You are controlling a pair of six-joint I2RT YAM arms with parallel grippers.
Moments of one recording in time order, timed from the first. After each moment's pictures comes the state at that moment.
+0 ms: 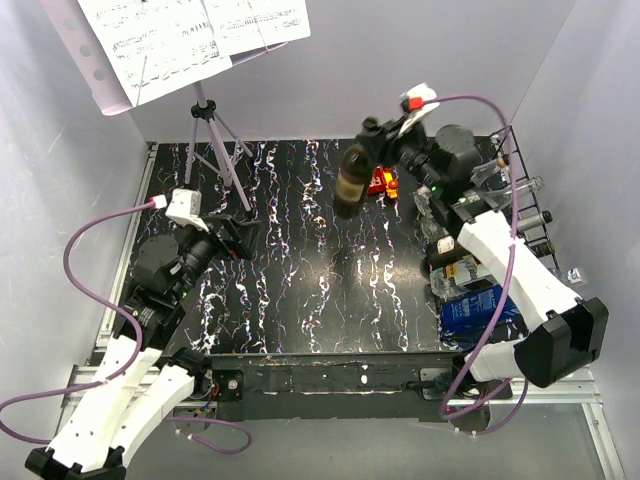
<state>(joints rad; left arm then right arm) -0.42 0.64 0.80 -0.22 0.05 -0.34 0.43 1.37 1.35 0.12 -0.21 0.09</state>
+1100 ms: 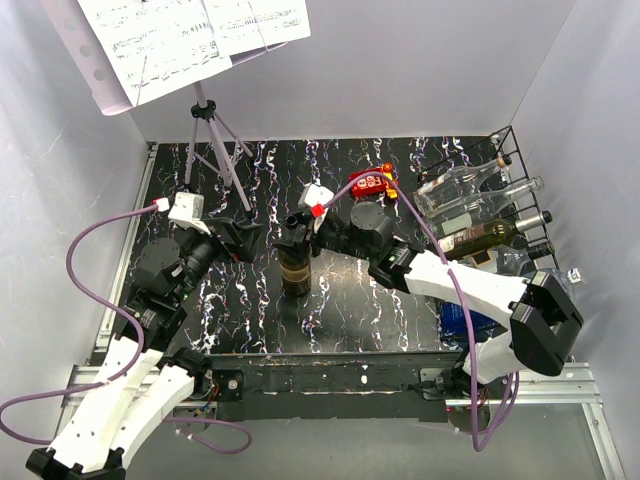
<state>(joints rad) -0.42 0.60 0.76 -0.20 0.02 -0.33 0.96 1.44 1.00 0.42 -0.31 -0.07</state>
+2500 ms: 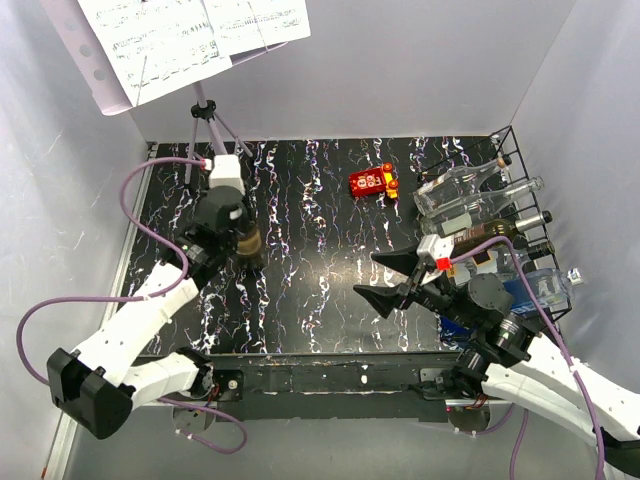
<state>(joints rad) -0.60 1.07 0.98 -0.30 -0.54 -0.22 0.97 0.51 0.53 0.10 -0.14 0.13</state>
